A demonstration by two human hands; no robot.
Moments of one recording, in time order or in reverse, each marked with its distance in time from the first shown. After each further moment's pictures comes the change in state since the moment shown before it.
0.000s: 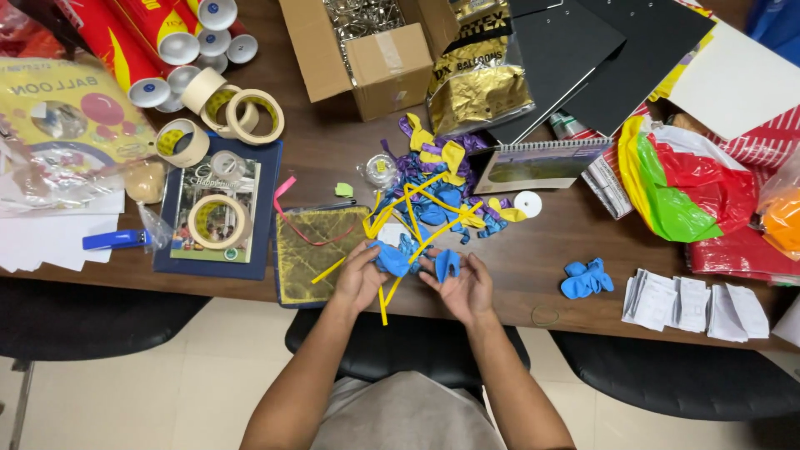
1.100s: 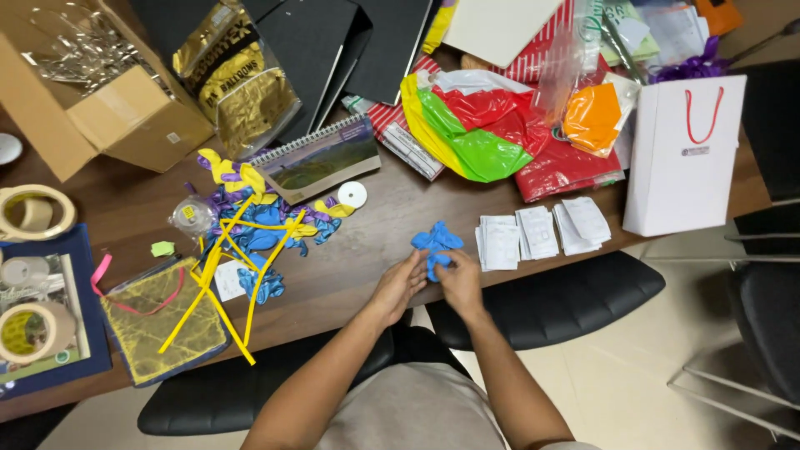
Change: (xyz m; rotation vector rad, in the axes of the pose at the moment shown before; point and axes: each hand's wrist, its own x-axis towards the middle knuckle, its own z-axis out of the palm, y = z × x) left_hand 0.068 -0.315 0.200 0.515 -0.021 -0.516; right_hand -0.150 -0.210 -0.184 -1.485 0.660 -0.605
